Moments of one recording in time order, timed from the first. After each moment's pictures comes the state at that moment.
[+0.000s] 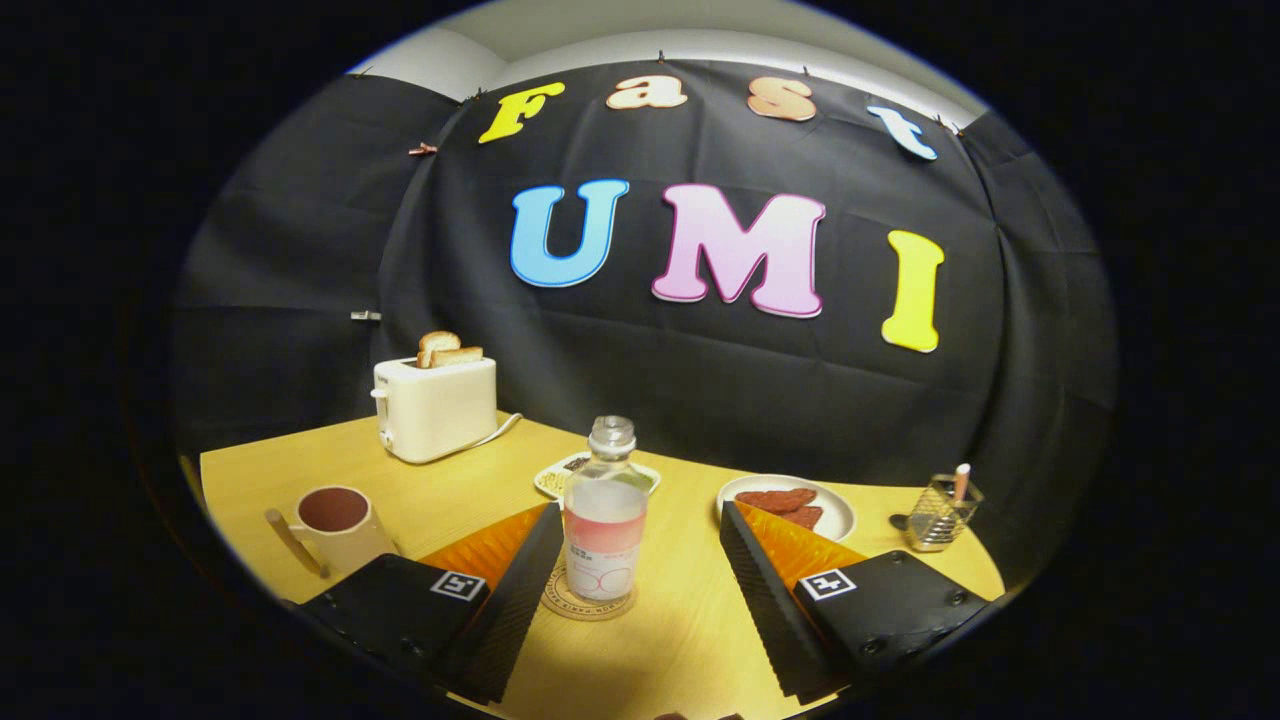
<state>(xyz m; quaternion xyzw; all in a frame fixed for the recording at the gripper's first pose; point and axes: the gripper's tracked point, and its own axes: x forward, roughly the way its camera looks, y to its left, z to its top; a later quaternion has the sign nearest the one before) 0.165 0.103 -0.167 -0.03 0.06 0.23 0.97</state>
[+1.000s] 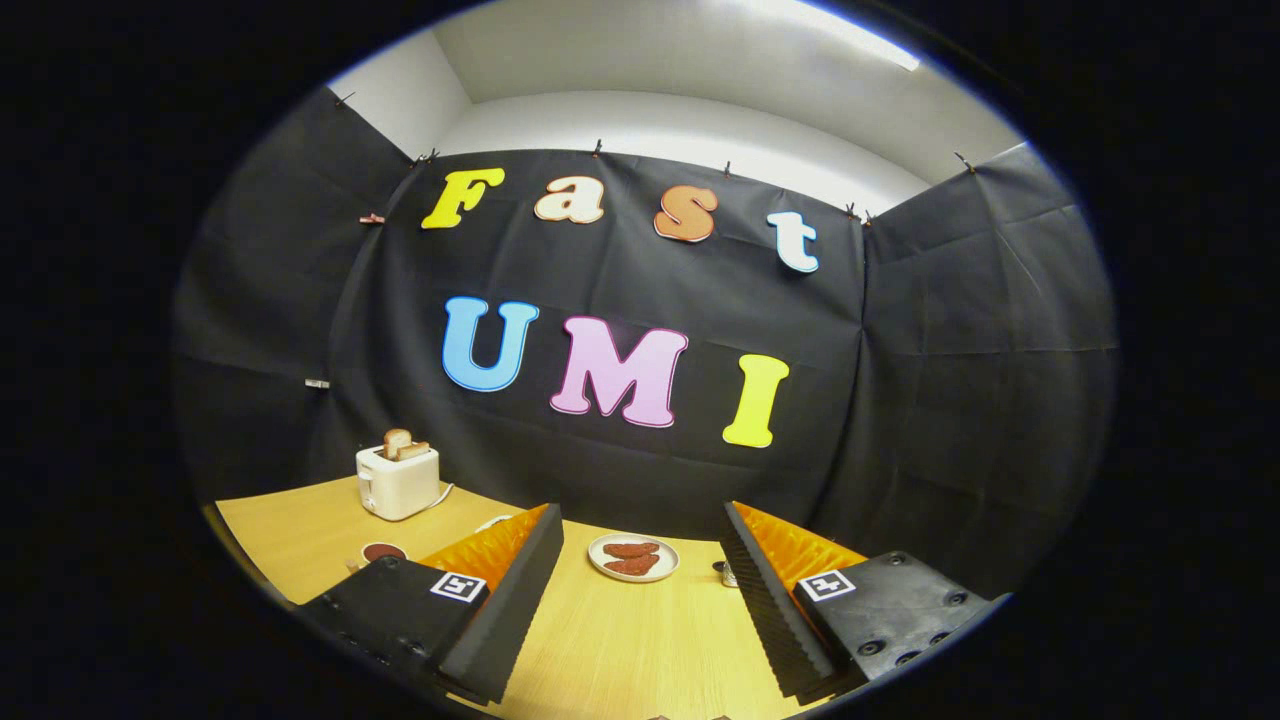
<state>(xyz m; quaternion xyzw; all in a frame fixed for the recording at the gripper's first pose) 0.003 -0.047 0.031 -0.03 -0.01 0.11 0.99</state>
